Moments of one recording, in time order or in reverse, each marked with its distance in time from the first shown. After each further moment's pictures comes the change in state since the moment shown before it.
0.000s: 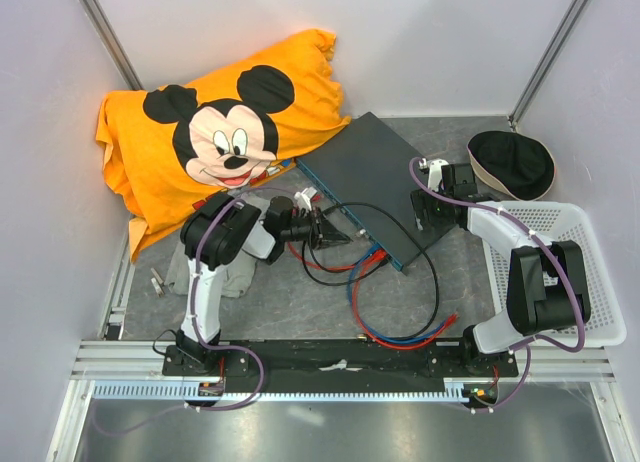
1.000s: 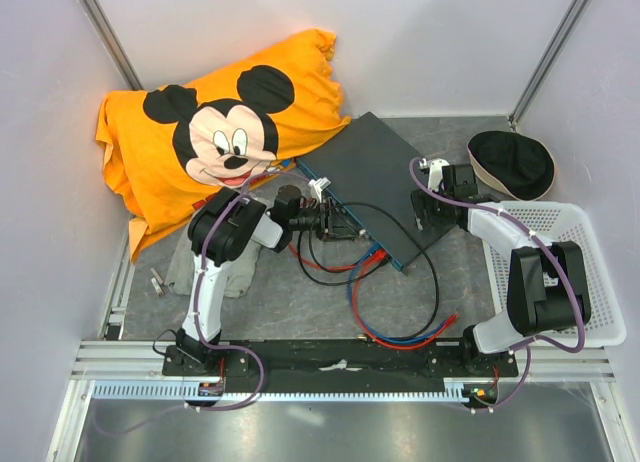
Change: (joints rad) left arm 0.002 0.066 0.156 -0.077 0.139 0.145; right arm -0.003 -0.004 -0.010 0.022 -0.005 -0.008
